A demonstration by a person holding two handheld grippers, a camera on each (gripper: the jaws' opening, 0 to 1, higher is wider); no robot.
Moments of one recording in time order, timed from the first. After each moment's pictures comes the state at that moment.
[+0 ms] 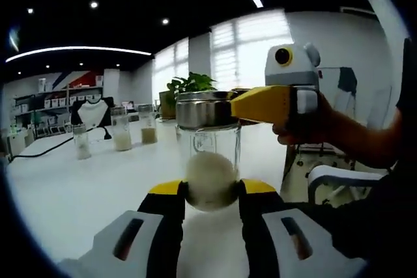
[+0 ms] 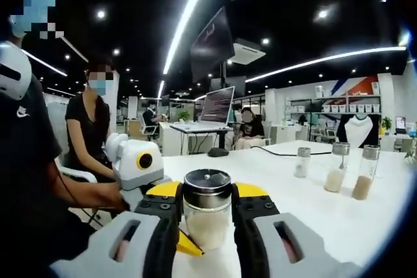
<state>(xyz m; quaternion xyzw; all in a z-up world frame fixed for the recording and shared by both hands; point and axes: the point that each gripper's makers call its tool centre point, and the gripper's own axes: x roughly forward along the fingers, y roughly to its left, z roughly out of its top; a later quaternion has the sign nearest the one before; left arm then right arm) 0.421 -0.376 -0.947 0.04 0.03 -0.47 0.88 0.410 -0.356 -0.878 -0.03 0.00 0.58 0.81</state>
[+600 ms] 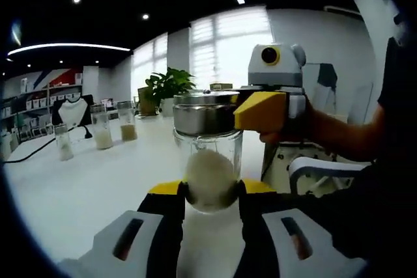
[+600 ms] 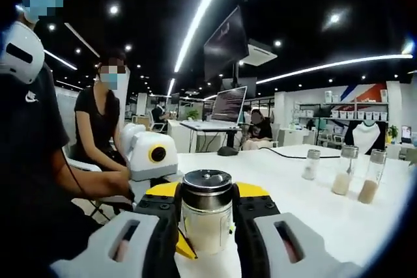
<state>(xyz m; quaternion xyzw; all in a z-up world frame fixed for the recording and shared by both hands) 0.405 -0.381 -0.954 0.05 0.05 -0.53 0.85 0.397 -0.351 -0.887 -0.04 -0.01 0.59 0.81</state>
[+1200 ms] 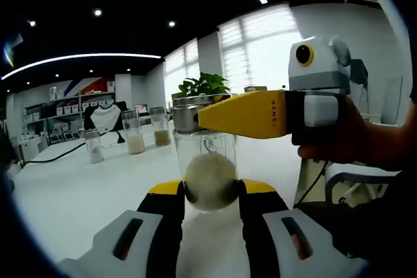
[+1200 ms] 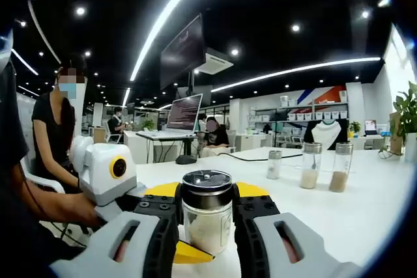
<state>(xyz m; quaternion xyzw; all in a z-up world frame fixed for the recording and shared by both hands) 0.439 -0.376 -0.947 0.06 0.02 -0.40 0.91 0.434 -0.357 -0.882 0.00 -0.03 0.44 0.90</state>
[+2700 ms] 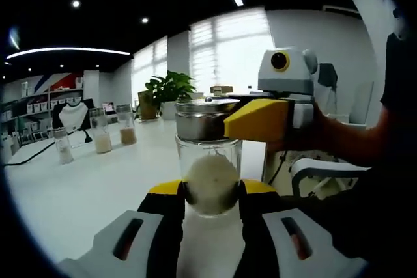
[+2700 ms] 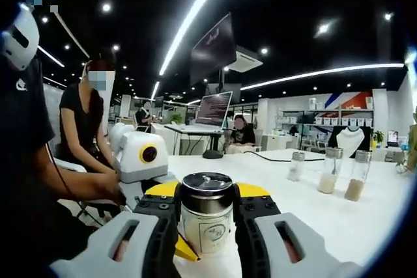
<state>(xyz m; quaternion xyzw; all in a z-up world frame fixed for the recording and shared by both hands) 0.405 -0.389 -0.953 0.05 0.03 -0.52 0.85 0.398 -0.359 -0.890 -0.04 -0.03 0.54 0.84</state>
